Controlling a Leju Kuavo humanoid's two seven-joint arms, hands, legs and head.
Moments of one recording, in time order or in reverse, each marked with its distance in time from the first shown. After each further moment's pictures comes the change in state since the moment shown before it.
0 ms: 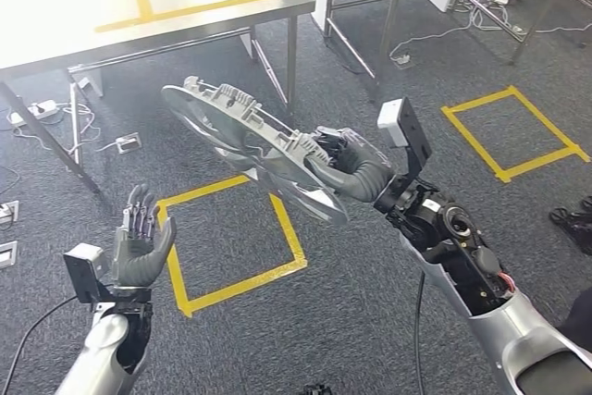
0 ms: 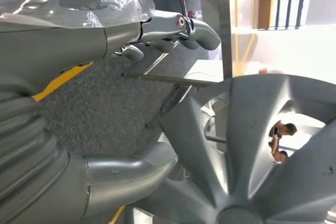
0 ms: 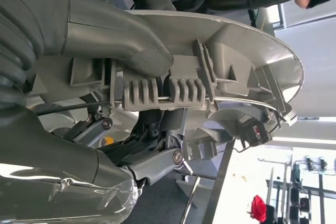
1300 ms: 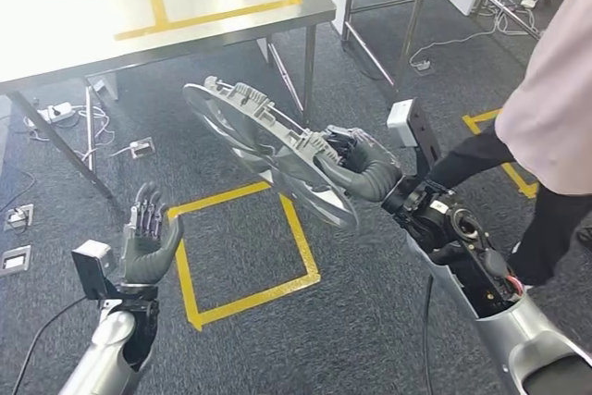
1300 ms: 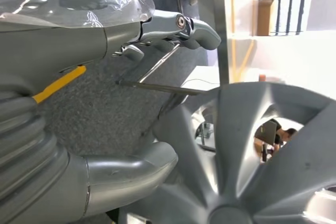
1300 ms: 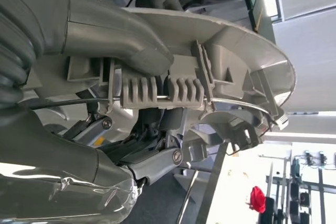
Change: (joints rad) left arm -0.004 -0.012 0.000 0.009 -0.004 -0.001 -0.005; right arm 0.006 -0.002 -0.007 -0.001 0.000 -0.001 -0.002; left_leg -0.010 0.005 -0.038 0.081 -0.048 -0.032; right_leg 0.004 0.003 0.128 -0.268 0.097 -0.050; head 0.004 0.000
